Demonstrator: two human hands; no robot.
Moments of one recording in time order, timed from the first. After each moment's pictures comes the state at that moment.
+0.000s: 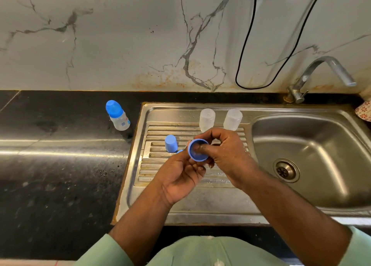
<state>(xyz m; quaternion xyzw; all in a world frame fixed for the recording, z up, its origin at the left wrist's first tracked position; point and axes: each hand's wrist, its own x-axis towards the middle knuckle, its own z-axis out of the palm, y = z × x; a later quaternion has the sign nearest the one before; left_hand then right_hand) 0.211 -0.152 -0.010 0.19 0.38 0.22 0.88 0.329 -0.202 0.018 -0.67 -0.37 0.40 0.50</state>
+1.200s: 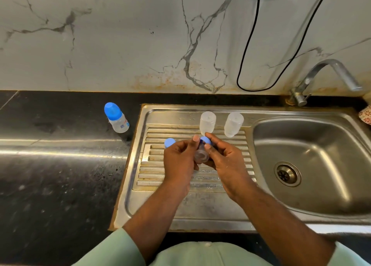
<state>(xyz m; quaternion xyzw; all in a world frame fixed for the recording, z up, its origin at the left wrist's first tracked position) 0.241 -0.142 -0.019 0.44 0.52 0.34 0.65 0.333 -0.197 -0.024 -0.63 -0.22 0.43 0.61</state>
